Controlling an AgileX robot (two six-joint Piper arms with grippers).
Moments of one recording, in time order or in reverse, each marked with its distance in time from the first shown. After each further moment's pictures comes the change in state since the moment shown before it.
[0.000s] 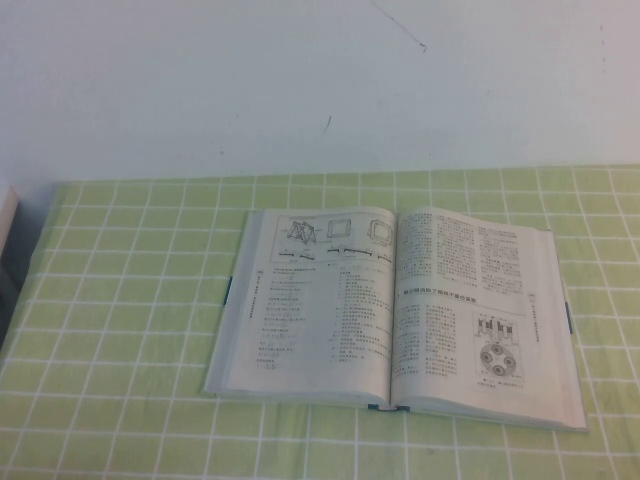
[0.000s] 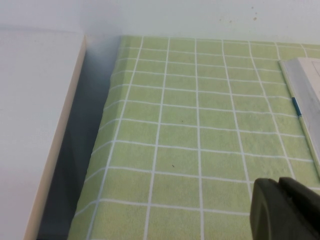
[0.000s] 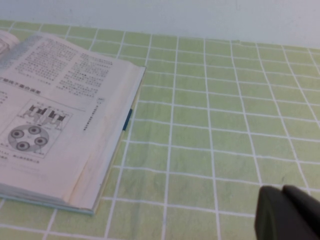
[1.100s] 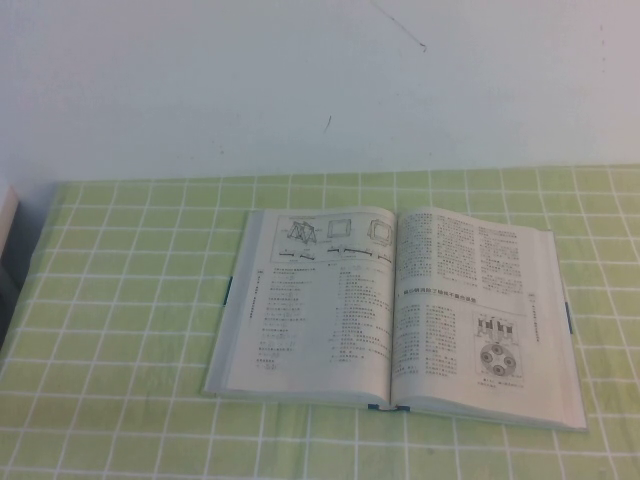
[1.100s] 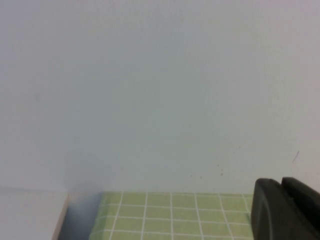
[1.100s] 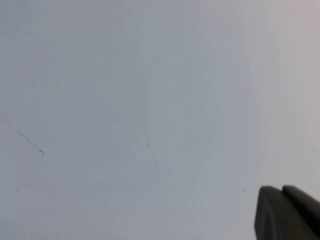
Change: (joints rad) right arm 0.000 0.000 0.008 0.062 -0.574 0.017; left arm 0.000 -0.001 0.004 0.249 -0.442 -0.228
